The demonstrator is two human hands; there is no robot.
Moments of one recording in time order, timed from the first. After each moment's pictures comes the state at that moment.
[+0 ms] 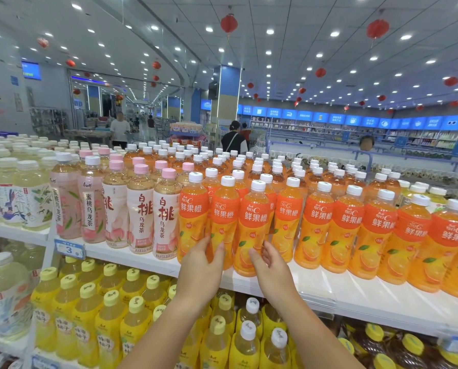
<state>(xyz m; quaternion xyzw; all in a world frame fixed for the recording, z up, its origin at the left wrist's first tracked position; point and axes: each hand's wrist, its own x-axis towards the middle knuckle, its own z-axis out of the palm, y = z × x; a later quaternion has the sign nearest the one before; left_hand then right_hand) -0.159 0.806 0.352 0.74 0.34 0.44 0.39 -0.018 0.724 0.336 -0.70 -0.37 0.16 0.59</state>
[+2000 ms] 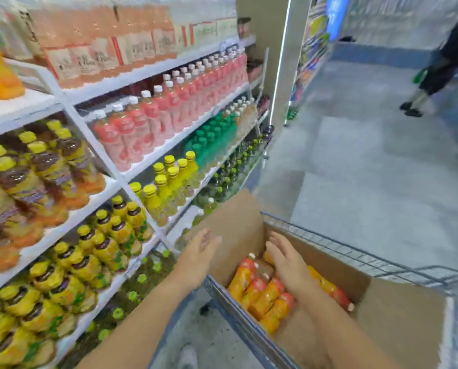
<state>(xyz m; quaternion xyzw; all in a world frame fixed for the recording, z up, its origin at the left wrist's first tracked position) -0.122 0.124 0.132 0.80 -0.09 -0.23 0.54 -0.216 -0.078 0.110 -0.76 0.26 -0.05 0.59</state>
